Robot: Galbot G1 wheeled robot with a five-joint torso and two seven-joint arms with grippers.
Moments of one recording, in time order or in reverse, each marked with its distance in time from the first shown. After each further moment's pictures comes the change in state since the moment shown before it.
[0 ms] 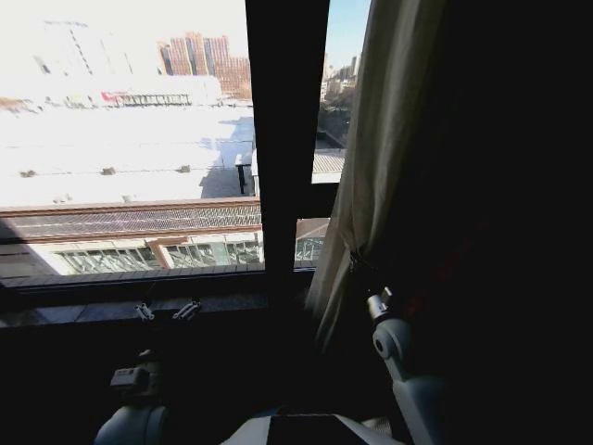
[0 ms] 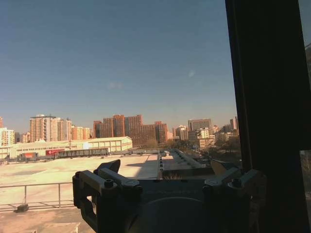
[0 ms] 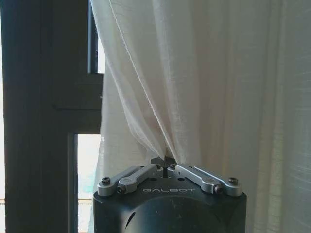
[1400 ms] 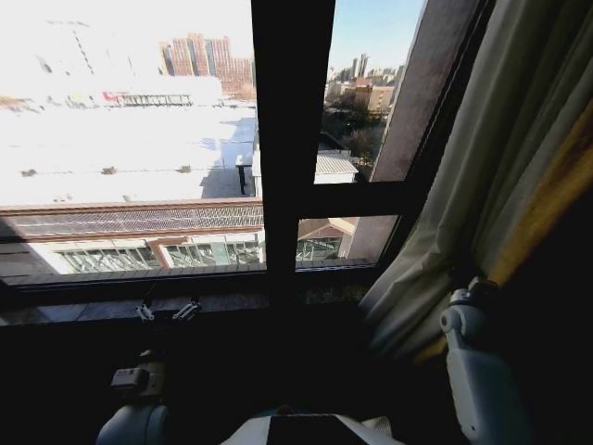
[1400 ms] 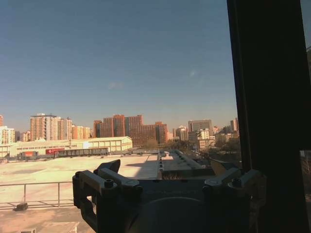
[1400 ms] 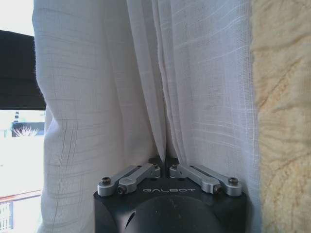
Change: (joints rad) left arm -0.005 0.002 0.001 0.022 -0.016 -0.017 -0.001; right arm 0.051 -0.071 0.353 -0.225 0.055 -0.034 0.150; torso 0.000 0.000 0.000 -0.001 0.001
